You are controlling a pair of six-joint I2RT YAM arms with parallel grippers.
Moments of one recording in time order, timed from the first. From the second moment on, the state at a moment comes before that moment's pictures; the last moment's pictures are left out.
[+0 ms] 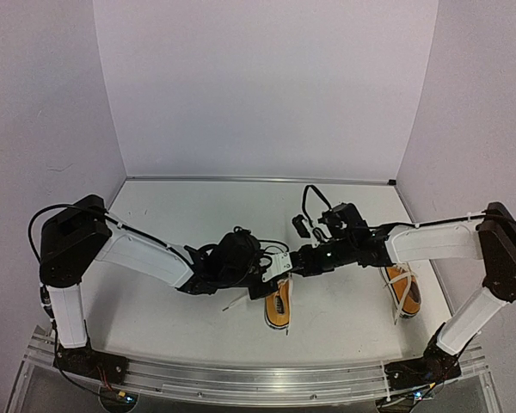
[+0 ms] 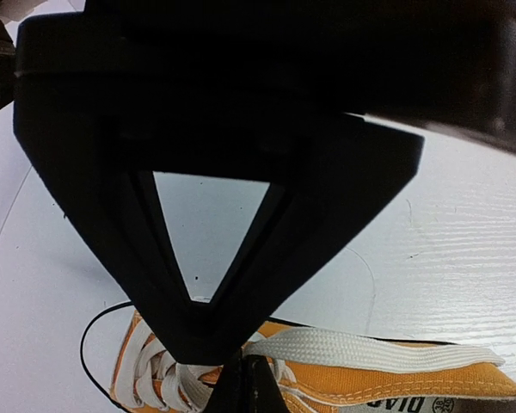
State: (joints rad) left arm -1.10 1.93 1.07 0.33 0.02 0.43; right arm 0.76 1.60 0.88 -0.04 -0.36 0.45
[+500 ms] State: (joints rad) left arm -1.09 1.94 0.92 0.57 -0.13 0.20; right arm 0.82 1.64 0.88 0.06 -0.42 0.48
